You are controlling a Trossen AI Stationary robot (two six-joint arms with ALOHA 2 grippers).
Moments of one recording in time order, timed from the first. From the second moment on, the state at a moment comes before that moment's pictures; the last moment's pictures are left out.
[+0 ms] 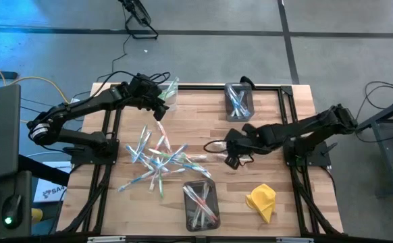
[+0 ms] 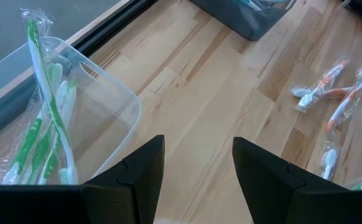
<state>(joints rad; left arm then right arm) 0.61 1.16 0.91 -0.47 0.14 -0.14 0.21 1.47 1.21 -0.94 0.31 0.71</state>
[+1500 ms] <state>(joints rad) 0.61 1.16 0.91 -0.42 0.08 -0.14 -0.12 1.47 0.82 -0.59 -0.03 0.23</state>
